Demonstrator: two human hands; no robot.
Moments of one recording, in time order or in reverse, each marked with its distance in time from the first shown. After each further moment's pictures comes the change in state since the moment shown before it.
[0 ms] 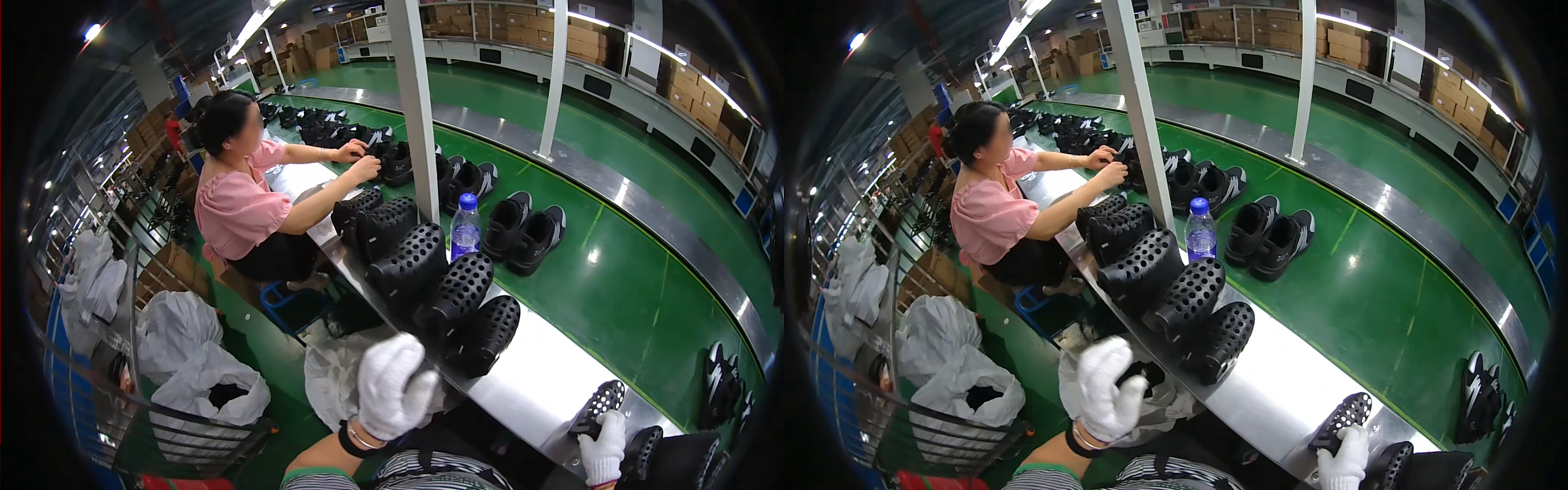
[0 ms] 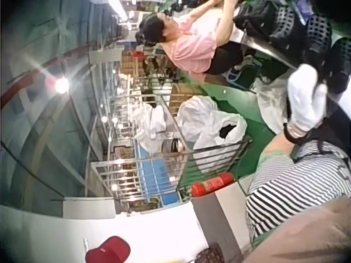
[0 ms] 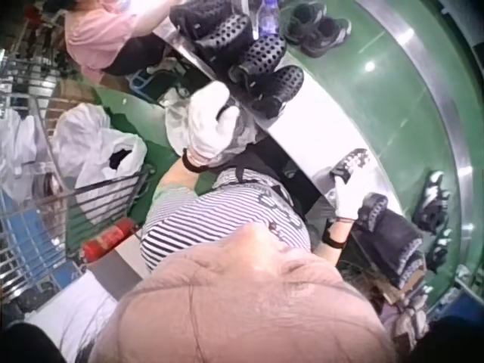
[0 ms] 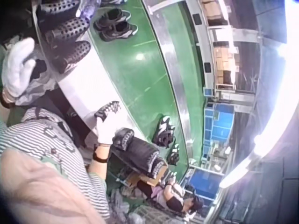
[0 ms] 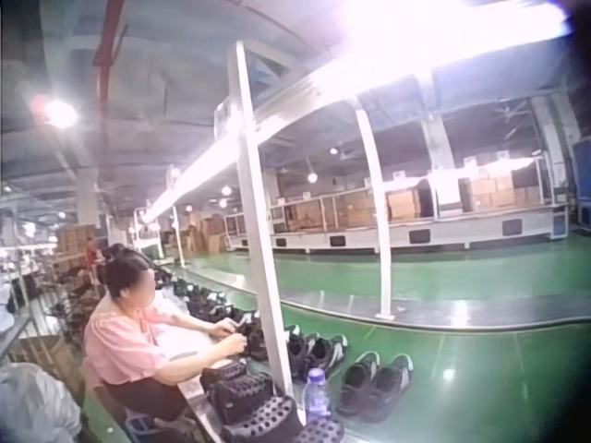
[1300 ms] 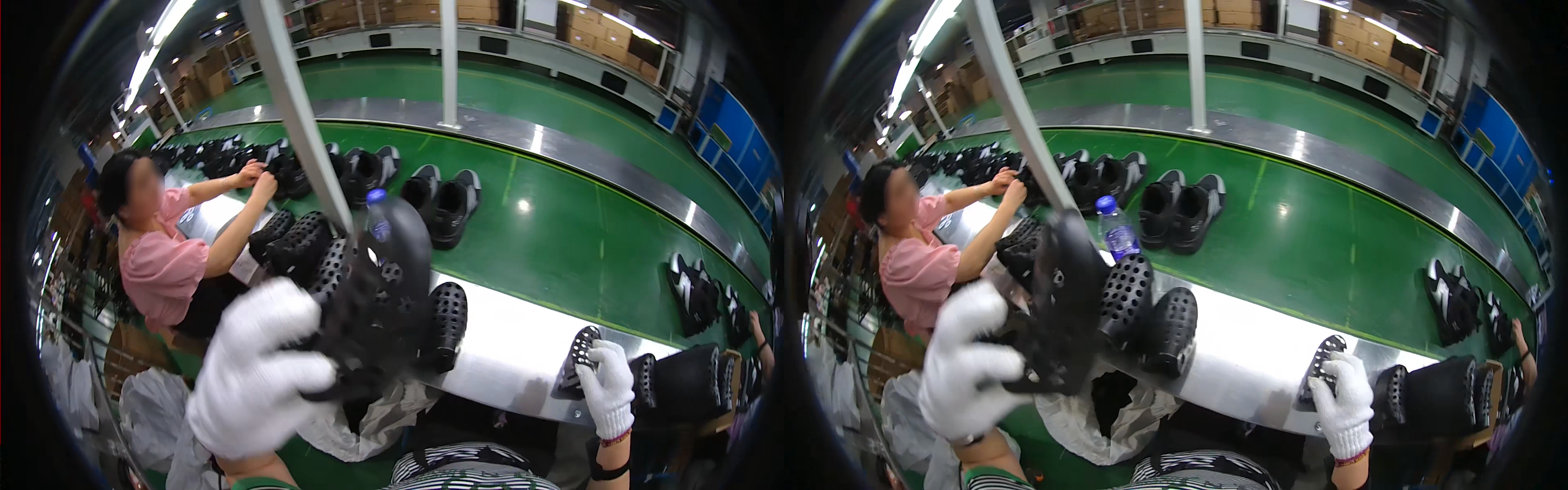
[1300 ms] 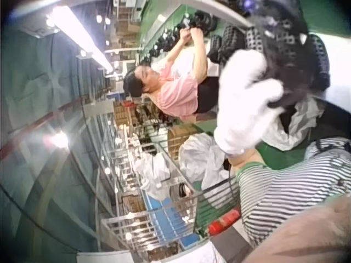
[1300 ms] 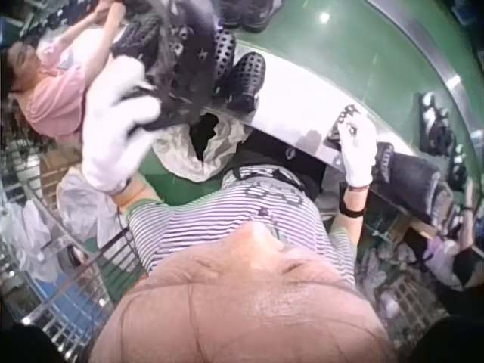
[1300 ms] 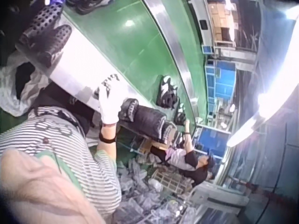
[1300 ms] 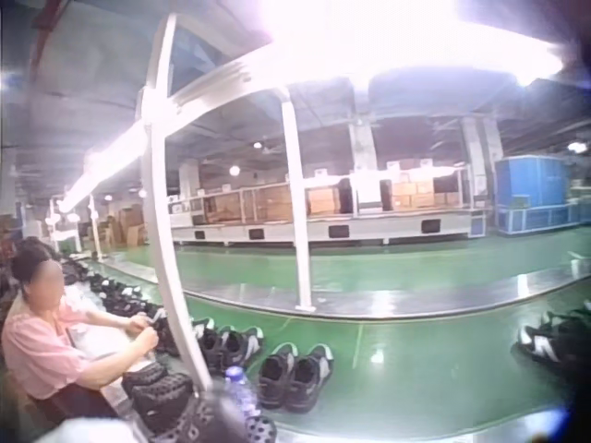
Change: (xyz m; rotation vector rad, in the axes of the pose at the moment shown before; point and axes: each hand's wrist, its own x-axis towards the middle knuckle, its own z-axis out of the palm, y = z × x) left_hand 0.165 -0.029 -0.071 -0.196 -0.621 0.322; right_hand 0.030 -0.083 -0.061 0.282 0.219 -0.050
